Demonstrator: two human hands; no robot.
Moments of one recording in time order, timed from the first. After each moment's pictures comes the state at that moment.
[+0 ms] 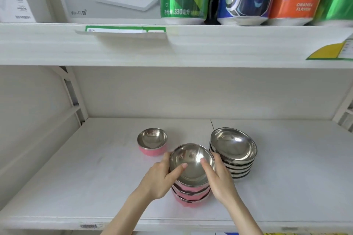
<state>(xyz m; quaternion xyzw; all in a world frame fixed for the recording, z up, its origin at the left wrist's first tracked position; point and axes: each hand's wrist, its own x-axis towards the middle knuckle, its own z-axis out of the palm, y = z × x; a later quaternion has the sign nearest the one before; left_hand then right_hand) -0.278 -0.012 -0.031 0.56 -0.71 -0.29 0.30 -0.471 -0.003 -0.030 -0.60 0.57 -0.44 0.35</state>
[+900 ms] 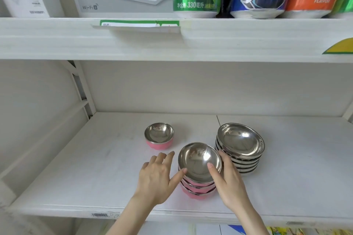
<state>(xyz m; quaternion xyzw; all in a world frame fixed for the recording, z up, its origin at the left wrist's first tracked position) -0.263 0.010 -0.039 0.64 -0.75 0.04 0.15 -0.474 0.018 -0.041 -0.64 0.61 -0.38 0.26</state>
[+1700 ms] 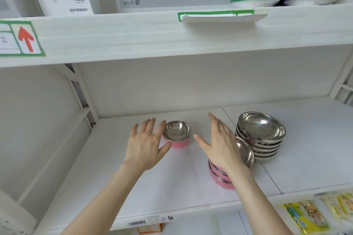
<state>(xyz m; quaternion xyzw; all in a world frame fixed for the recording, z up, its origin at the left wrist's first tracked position) -0.129 -0.049 0.010 0.58 -0.79 0.18 0.10 -0.356 -0.026 0.003 -0.69 0.66 -0.30 0.01</state>
